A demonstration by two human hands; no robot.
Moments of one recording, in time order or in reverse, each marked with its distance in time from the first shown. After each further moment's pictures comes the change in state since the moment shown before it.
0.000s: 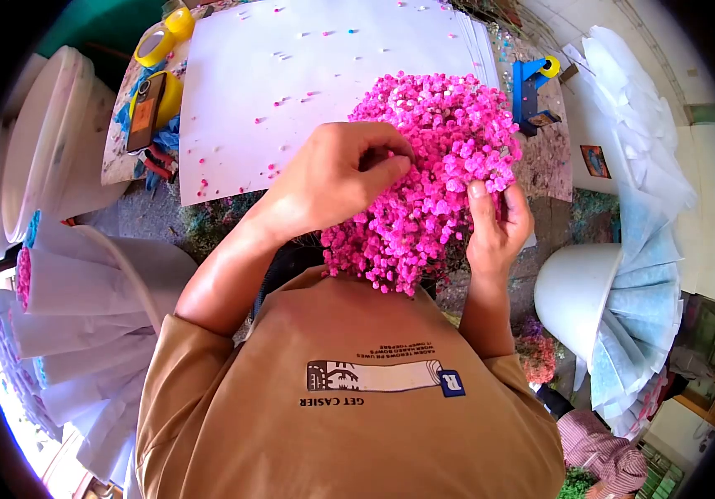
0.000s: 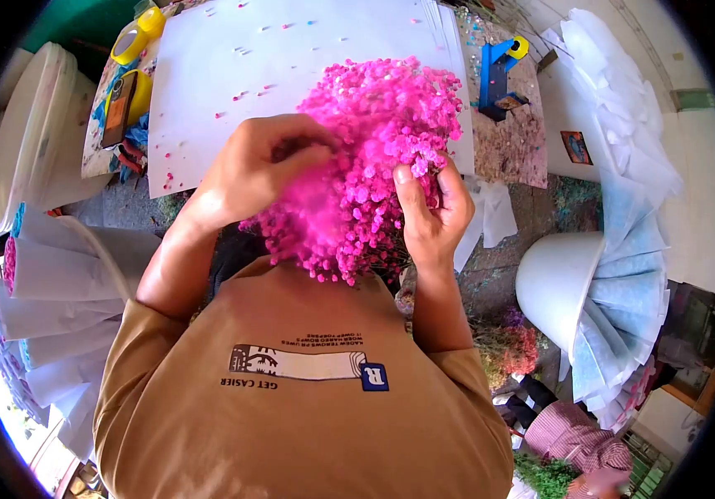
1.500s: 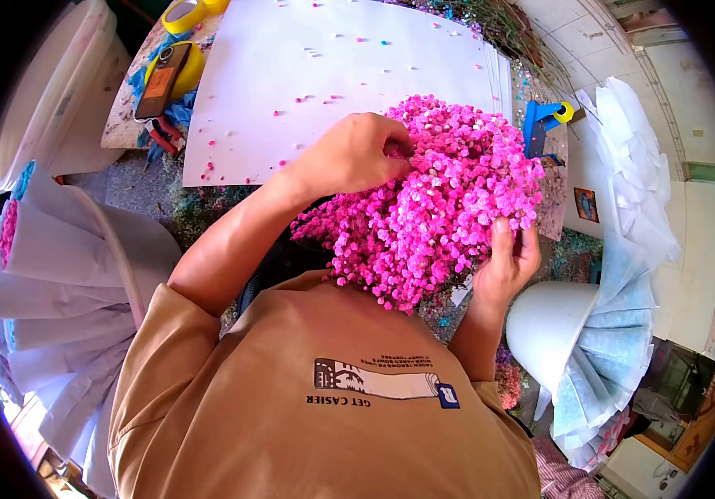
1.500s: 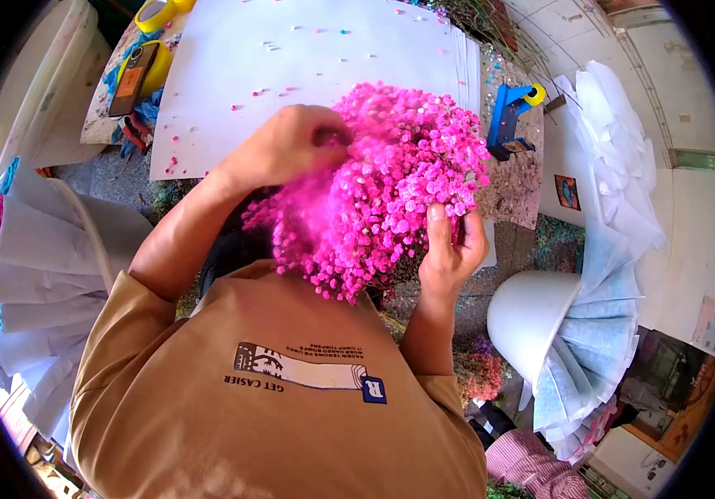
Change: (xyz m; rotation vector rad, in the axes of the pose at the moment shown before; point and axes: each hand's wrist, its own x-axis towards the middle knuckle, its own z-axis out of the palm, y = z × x) left_hand 0.036 -0.048 -0.014 0.186 0.085 0.093; right_hand 0.001 0.014 -0.011 0.104 0.059 0.033
